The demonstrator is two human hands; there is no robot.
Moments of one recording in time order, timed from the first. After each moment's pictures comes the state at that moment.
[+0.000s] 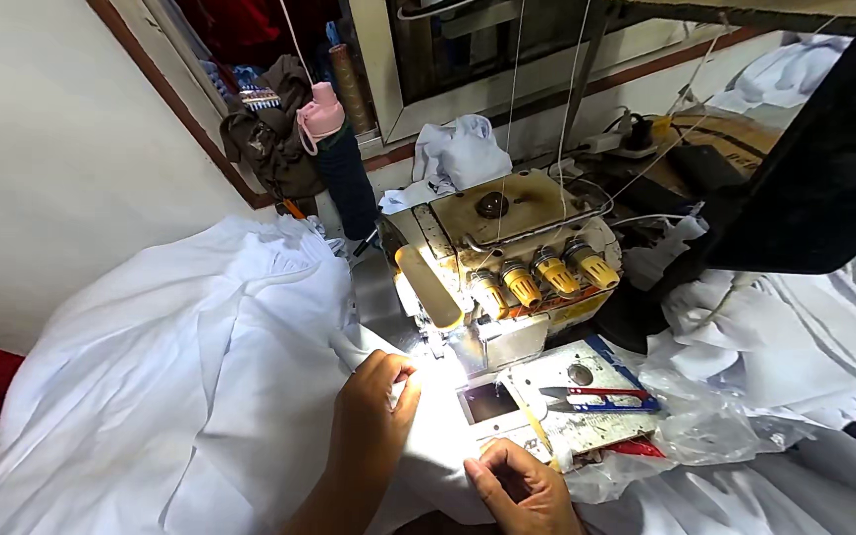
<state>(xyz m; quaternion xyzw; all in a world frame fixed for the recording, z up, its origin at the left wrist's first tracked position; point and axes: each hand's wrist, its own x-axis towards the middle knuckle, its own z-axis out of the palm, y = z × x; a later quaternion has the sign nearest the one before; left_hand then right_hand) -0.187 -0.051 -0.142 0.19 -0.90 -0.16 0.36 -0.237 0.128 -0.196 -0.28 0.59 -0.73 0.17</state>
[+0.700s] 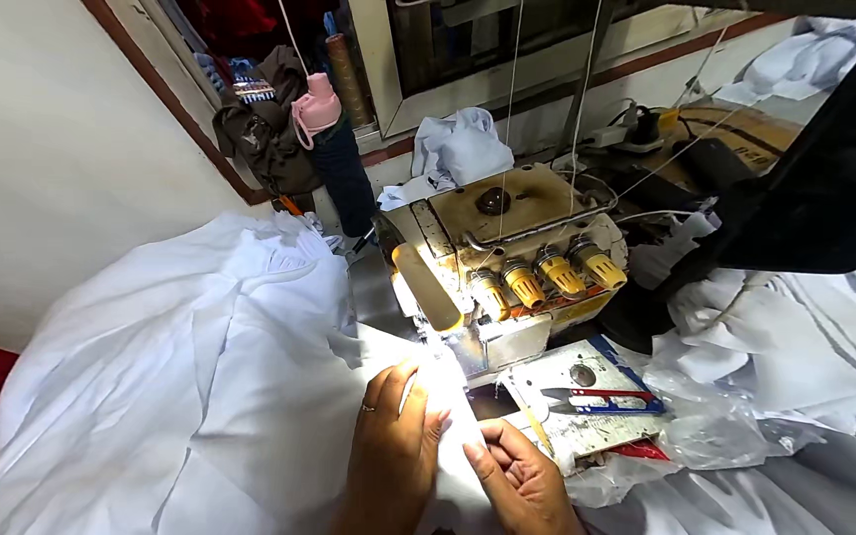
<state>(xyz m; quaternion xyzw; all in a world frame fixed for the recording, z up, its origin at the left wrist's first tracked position) -0.177 -0.026 -0.157 0.14 -0.93 -0.09 0.34 -0.242 0.119 -0.176 -0.26 0.59 -0.73 0.21</state>
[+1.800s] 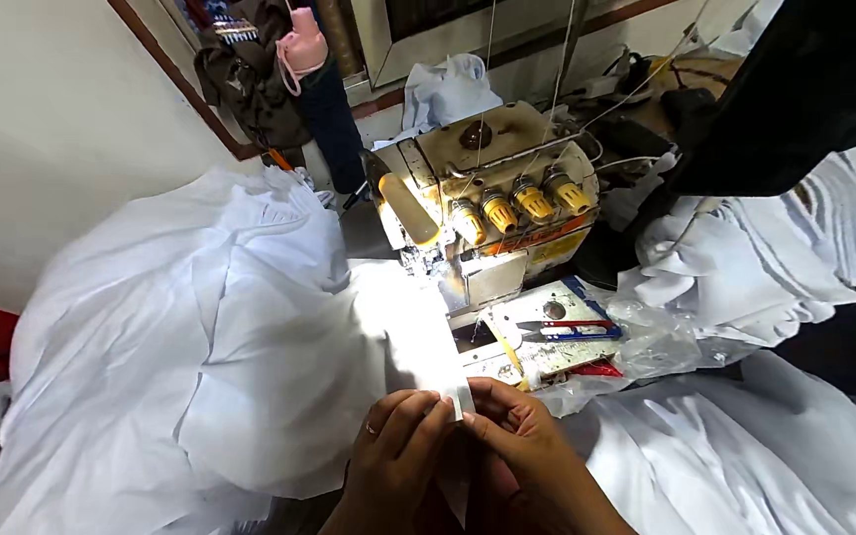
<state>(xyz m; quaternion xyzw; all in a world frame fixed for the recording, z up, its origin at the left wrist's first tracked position) -0.114 0.022 -0.182 0.03 -0.92 -0.12 0.38 -0.238 0.160 -0.186 -0.26 0.52 -0.74 0.34</state>
